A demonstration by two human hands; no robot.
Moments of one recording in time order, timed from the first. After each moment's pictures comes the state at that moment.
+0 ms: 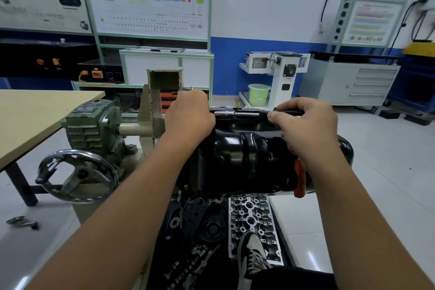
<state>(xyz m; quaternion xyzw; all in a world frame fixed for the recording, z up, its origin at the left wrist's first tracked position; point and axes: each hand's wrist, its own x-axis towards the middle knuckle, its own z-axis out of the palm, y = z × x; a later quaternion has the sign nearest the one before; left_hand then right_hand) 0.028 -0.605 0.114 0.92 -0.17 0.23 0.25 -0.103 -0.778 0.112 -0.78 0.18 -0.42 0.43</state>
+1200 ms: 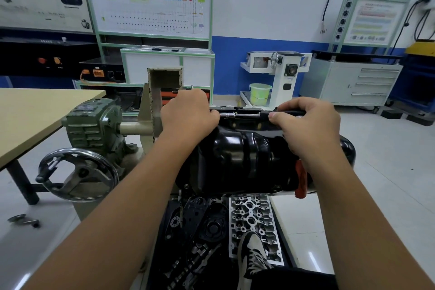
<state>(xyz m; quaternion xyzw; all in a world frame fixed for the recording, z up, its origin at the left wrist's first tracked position) 0.030 -0.602 0.112 0.93 -0.15 0.27 0.21 -0.106 -0.774 0.114 -0.79 0.19 -0.42 0.42</state>
